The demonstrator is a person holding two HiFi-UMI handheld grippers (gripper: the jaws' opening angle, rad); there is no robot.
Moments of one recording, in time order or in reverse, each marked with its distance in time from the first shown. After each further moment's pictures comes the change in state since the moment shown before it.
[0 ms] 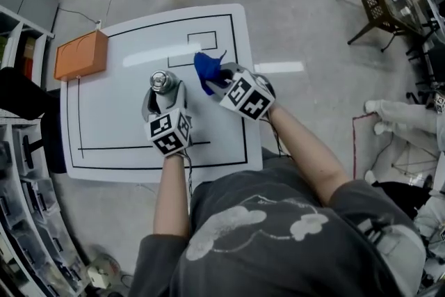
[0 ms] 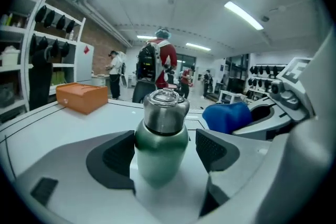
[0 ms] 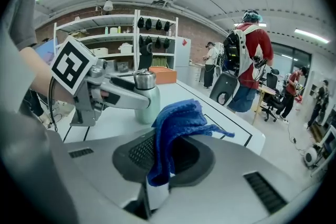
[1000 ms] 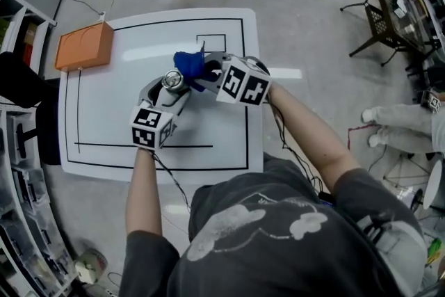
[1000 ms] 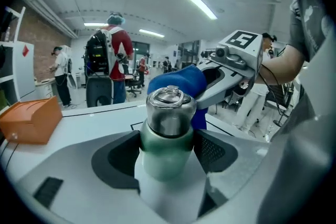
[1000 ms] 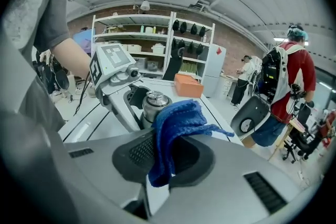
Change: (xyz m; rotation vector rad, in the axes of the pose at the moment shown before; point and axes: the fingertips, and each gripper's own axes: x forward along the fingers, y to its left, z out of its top) left arm 0.006 -0.018 -0.001 0.322 0.148 -0.474; right arm 0.023 0.014 0.061 -0.304 -0.030 0.244
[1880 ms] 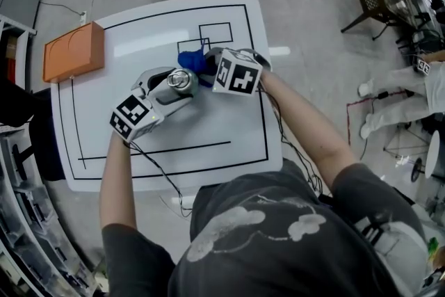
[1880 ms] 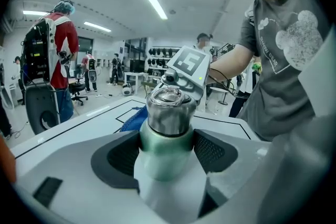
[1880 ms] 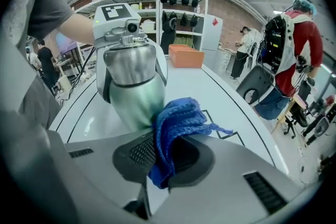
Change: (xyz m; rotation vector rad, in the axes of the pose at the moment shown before) left arm -0.011 0.003 0.001 0.304 0.027 -0.566; right arm 0.069 -0.007 -0.048 0.134 0.252 0.023
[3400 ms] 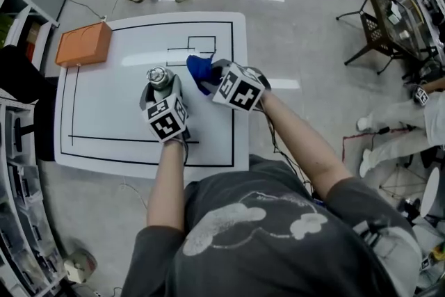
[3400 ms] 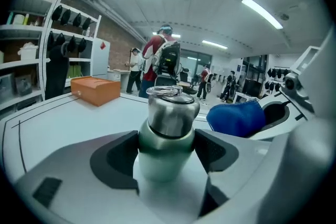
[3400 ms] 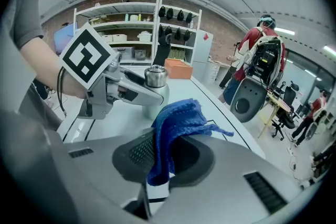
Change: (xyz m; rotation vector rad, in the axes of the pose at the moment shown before) left arm -0.002 0.008 -0.013 -0.723 -0.163 1.179; right arm -0.091 0.019 -0.038 0.002 -0.125 -0.114
